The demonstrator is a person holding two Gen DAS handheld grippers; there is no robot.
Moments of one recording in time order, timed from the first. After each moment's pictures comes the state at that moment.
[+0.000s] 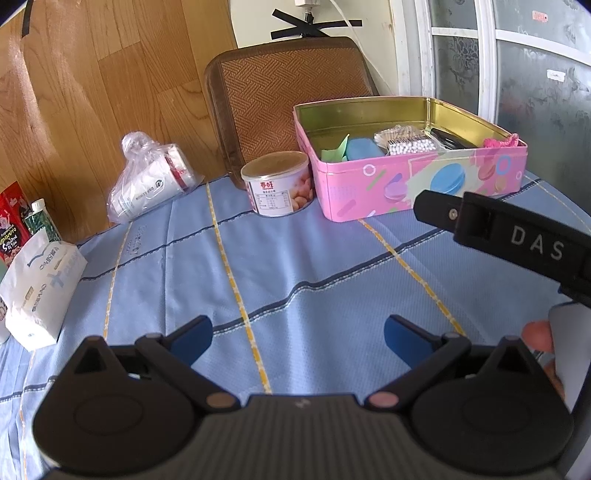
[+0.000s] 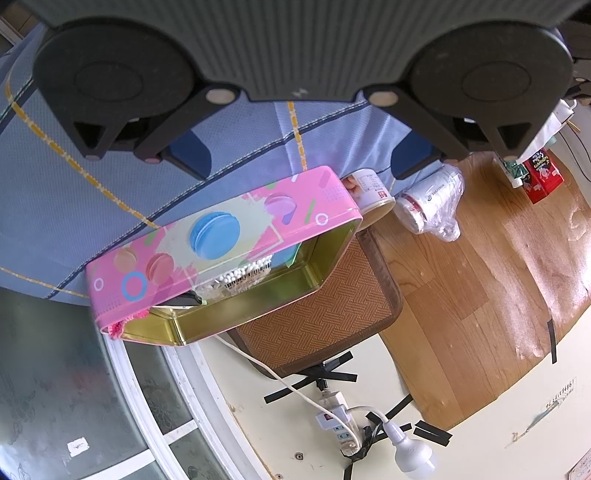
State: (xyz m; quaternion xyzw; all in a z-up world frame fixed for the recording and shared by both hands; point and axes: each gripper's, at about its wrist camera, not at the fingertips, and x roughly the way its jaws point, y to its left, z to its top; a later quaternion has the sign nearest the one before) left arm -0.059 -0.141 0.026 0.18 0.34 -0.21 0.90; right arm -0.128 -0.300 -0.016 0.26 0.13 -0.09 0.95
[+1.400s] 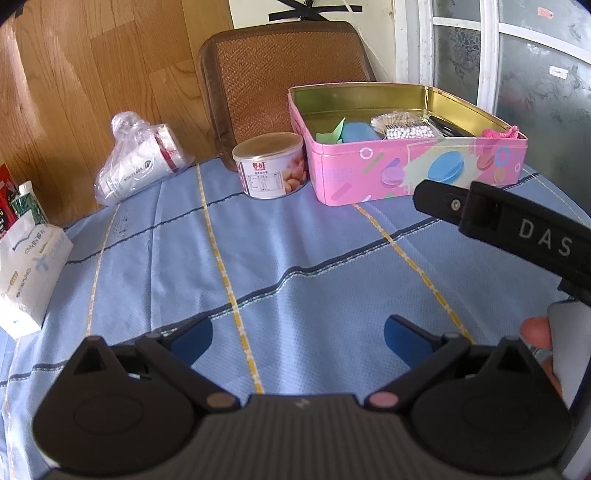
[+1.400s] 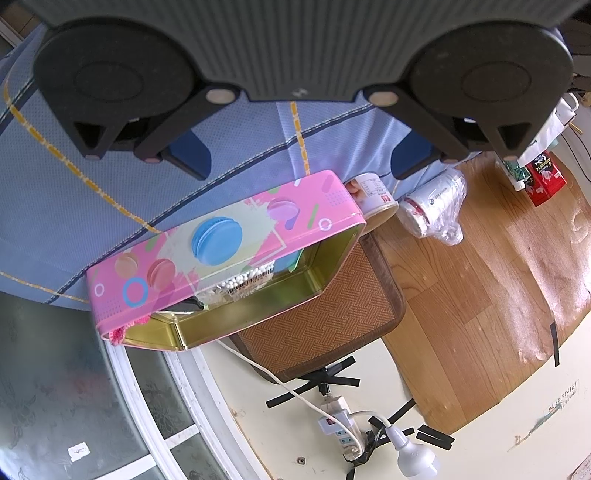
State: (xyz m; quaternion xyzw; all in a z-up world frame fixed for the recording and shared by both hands) left arm -0.050 -0.140 0.017 0.16 0.37 -0.22 0.89; right arm -0.127 -0.298 -0.019 0.26 0.14 -0.09 0.95
